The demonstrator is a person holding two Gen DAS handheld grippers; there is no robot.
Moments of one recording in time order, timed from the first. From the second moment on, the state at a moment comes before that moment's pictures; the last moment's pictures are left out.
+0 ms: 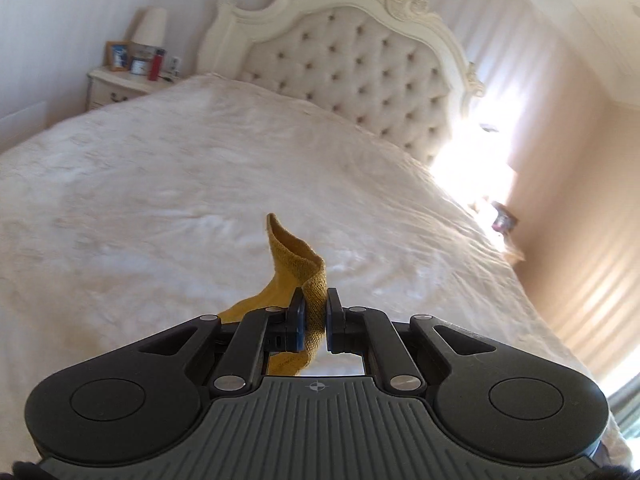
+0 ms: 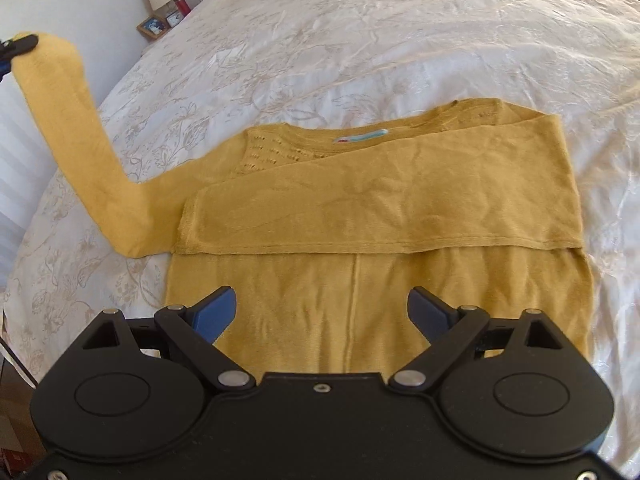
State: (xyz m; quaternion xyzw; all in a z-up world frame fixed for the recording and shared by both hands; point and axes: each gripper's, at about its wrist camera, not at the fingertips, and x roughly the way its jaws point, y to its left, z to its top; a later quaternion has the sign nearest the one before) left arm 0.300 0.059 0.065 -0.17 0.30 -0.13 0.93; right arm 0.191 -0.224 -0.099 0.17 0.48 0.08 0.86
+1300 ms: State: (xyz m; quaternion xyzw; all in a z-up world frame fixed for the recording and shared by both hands) left arm 0.243 0.007 -0.178 -0.04 0.56 0.05 0.83; right arm 0.288 -0.345 -0.152 0.20 0.50 0.07 0.84
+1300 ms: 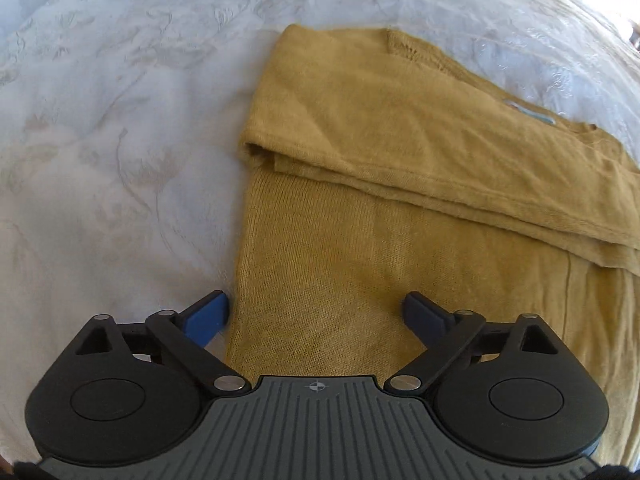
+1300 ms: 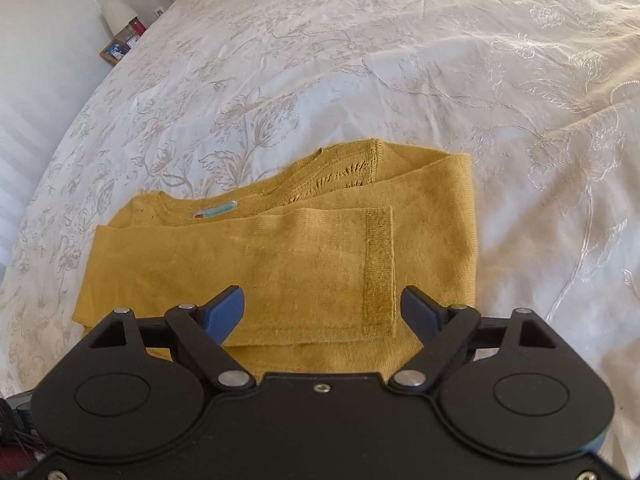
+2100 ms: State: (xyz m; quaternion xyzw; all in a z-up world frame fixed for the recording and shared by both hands) left arm 0.239 0.004 -0.192 -0.04 0.55 0.04 0.84; right arm 0.304 -0.346 -0.112 0.20 0.47 0.13 0.85
